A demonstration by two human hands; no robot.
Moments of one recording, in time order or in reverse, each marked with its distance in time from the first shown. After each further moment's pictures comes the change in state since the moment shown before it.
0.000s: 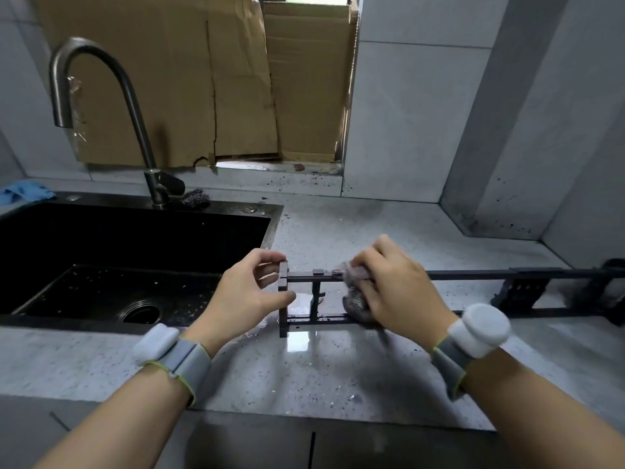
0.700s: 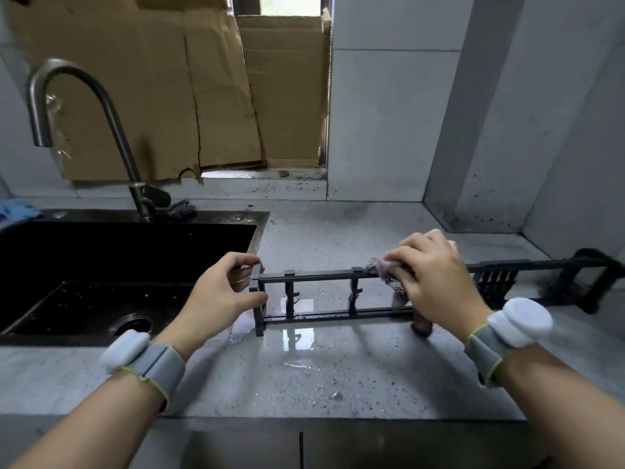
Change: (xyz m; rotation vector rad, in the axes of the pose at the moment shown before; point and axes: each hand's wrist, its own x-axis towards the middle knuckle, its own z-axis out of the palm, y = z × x) left_hand 0.004 0.003 -0.008 0.059 -0.002 -0.037; right_hand -0.026 0.074 -0.023 -0.084 0.224 0.061
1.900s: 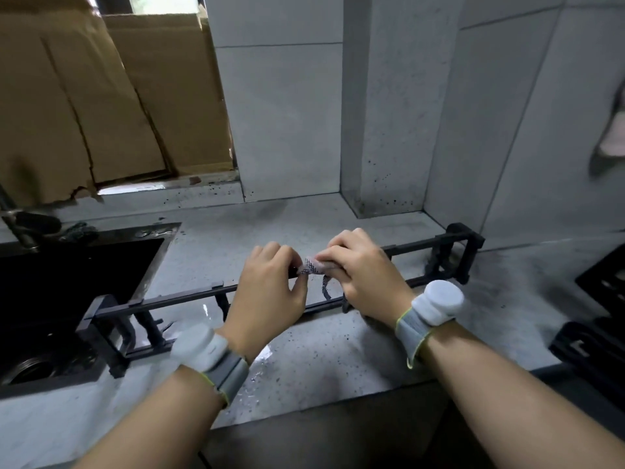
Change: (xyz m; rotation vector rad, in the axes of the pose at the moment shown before) left_hand 0.008 0.086 0.209 0.554 0.099 0.607; right_hand -0.039 0.067 -0.030 0.192 -0.030 -0.030
